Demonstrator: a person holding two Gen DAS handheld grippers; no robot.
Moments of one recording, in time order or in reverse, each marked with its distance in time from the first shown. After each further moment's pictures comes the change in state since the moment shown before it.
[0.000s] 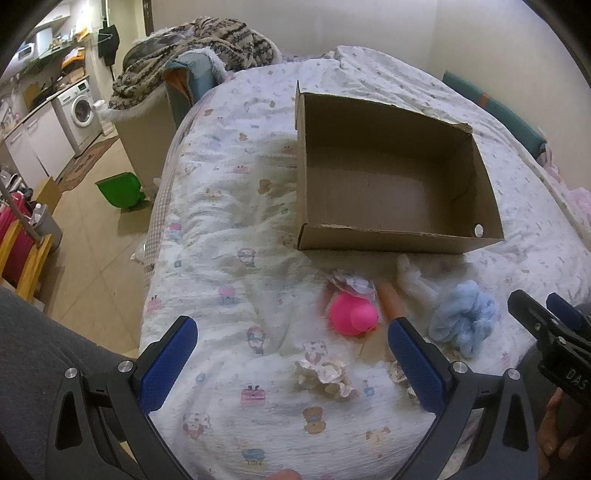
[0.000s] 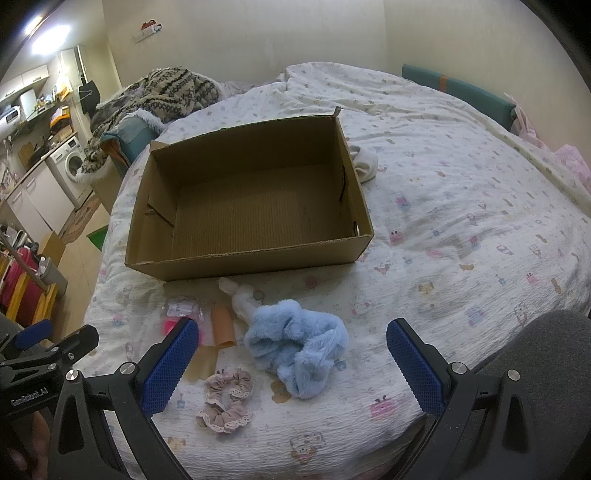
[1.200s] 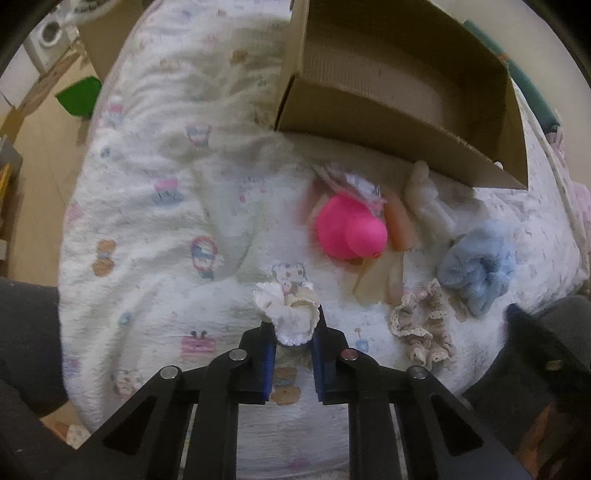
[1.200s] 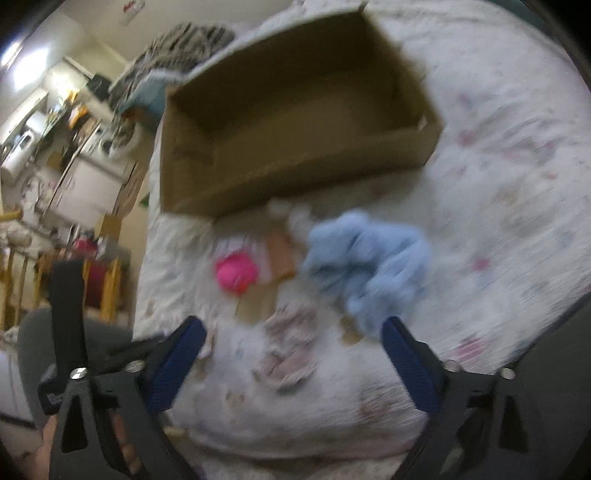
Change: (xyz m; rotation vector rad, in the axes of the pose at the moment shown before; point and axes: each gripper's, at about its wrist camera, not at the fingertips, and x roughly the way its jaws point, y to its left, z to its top) left arm 0.066 -0.002 -0.021 -0.077 0.392 -0.134; right arm 0.053 0.011 -0.023 0.091 0.379 0.293
